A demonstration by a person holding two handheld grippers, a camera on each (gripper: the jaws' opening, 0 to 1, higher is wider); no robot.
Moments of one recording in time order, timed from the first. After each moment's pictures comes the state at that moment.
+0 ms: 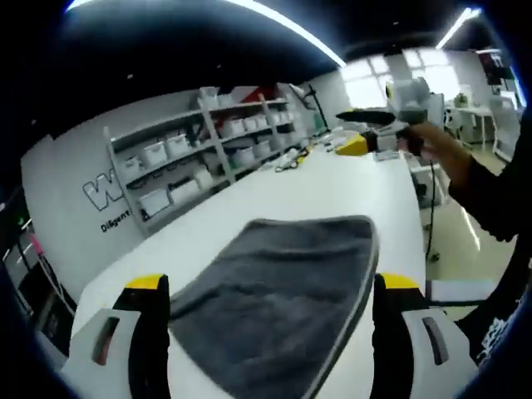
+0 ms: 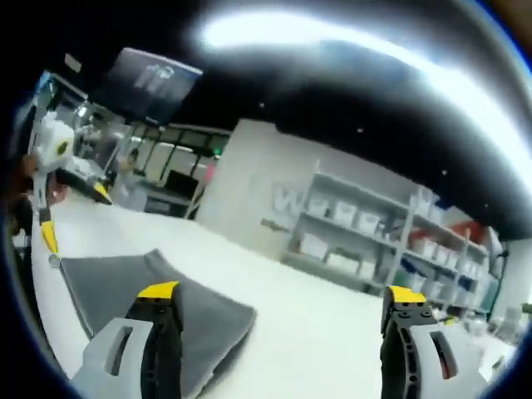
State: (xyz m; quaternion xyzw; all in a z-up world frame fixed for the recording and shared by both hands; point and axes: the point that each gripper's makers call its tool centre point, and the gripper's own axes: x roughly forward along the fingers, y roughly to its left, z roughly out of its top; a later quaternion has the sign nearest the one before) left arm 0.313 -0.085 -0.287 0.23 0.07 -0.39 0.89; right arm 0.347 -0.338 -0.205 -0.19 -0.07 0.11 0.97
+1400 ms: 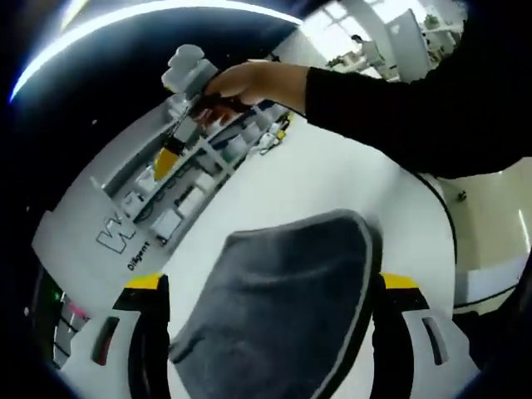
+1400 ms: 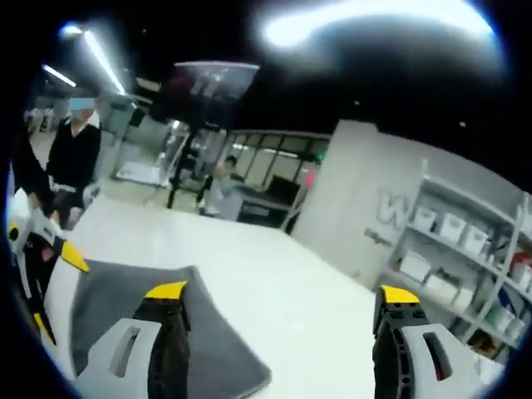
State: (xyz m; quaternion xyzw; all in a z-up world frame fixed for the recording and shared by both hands) left arm 0.305 -0.146 -0.285 0.40 0.04 -0.33 0.85; right arm 0.518 -0.267 -0.173 -0.20 -0.02 0.39 0.90
